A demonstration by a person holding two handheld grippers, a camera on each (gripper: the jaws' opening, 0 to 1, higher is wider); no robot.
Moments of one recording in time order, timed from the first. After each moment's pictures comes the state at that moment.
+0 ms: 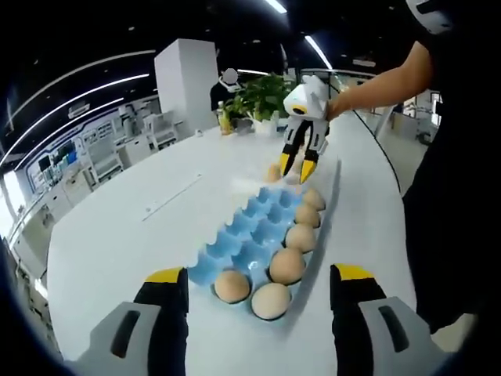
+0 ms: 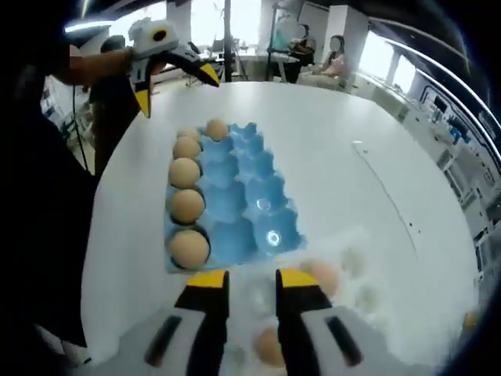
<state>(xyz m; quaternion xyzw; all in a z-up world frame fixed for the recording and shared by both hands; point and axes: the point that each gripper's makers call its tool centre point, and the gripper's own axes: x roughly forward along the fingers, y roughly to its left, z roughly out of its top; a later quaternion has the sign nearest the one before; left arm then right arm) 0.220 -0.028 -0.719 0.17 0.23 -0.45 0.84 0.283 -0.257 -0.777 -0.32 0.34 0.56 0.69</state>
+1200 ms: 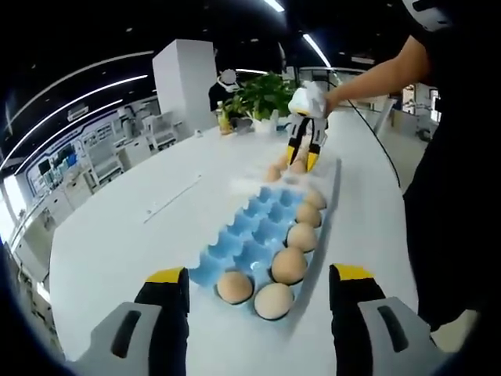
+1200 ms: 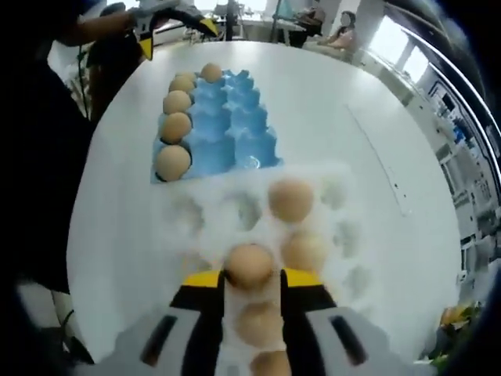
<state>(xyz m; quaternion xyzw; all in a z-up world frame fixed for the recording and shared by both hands) 0.225 -0.029 -0.716 0.18 0.22 -0.46 0.84 0.292 -0.315 -0.791 -0.42 0.36 0.54 0.63</state>
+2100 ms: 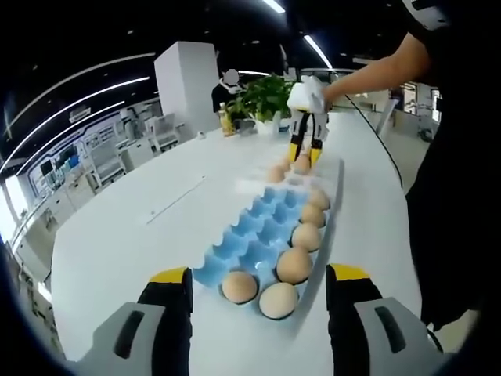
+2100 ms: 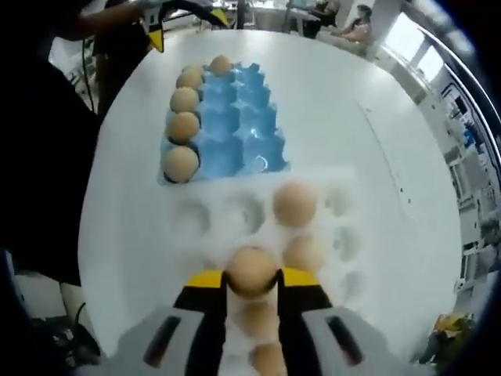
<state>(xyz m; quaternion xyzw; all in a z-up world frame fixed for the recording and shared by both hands) 0.226 -0.024 -0.718 0.18 0.22 -0.45 0.85 0.290 -0.316 -0.772 -0.42 0.40 0.54 0.61</state>
